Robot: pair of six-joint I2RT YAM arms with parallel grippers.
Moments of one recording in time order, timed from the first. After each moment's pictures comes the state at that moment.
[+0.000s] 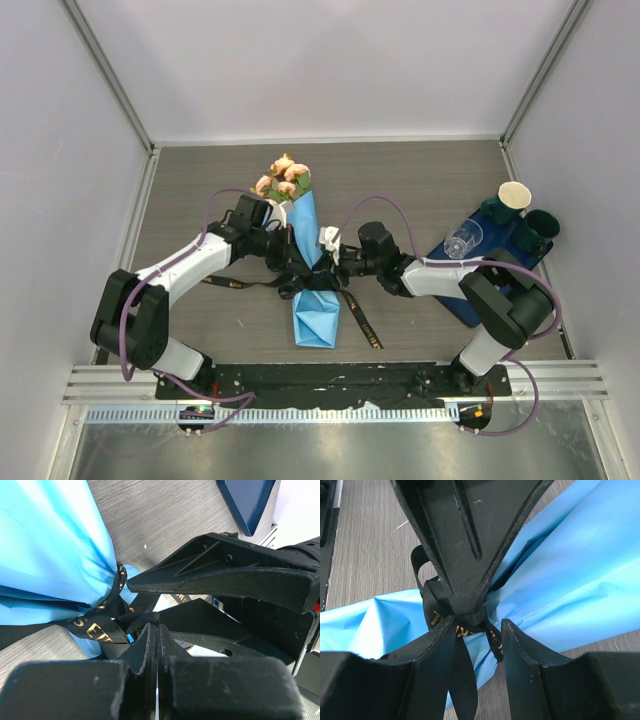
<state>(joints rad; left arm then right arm) -0.45 1.48 0.93 -0.39 0.65 -0.57 0.72 1.62 0.69 0.52 -0.66 -0.24</state>
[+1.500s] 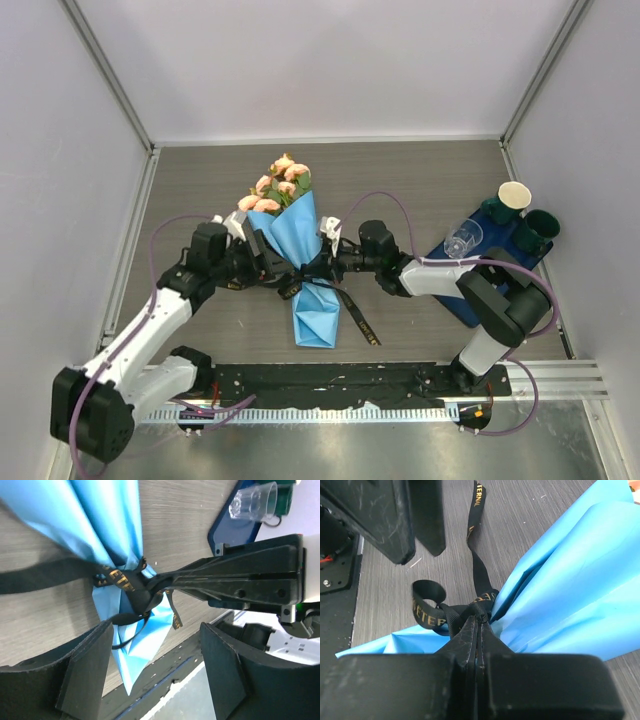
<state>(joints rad) -0.37 1.02 0.68 -0.32 0.47 -0.76 0.73 1.64 0.70 0.66 -0.66 -0.06</state>
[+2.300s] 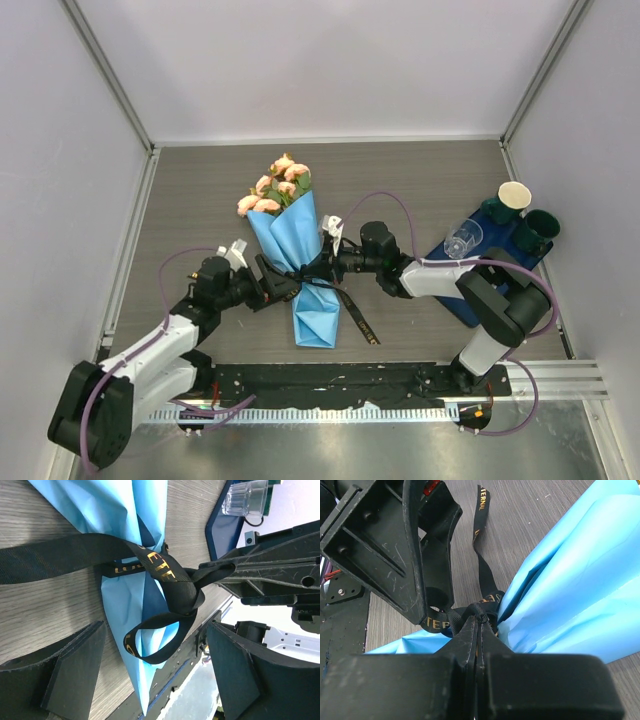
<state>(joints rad) -0.39 0.91 0.24 0.17 0.47 -0.99 0.73 1.64 0.68 0.70 -0.67 0.04</state>
